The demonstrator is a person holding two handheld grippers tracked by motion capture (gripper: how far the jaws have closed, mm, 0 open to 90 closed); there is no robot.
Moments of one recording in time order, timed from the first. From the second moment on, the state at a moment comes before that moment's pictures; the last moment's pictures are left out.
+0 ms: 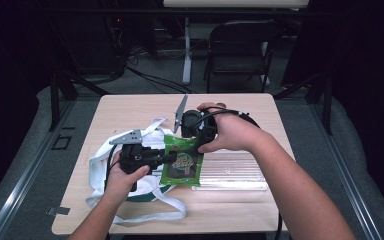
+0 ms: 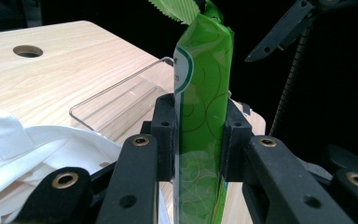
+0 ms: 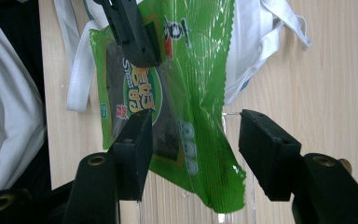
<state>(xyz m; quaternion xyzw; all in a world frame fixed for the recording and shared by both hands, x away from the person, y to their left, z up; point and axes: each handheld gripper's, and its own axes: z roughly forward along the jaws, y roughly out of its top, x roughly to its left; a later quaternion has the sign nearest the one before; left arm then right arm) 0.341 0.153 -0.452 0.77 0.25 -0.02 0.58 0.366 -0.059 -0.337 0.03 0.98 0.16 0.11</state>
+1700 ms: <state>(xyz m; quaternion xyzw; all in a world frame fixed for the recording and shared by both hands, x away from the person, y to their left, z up) 0.332 0.144 -0.448 0.78 0.21 -0.01 0.59 0.375 -0.048 -0.352 0.04 0.99 0.12 -0.01</state>
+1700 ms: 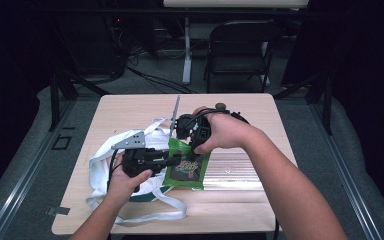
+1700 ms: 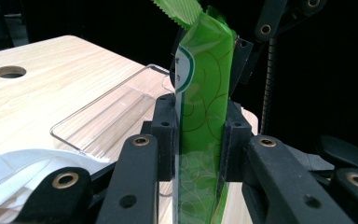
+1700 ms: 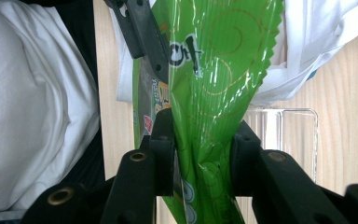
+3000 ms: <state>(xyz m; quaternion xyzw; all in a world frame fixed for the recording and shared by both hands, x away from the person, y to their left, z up) 0.335 0.141 -0.452 0.79 0.22 -0.02 0.58 0.373 -0.048 -0.351 0.04 0.99 0.10 0.00</state>
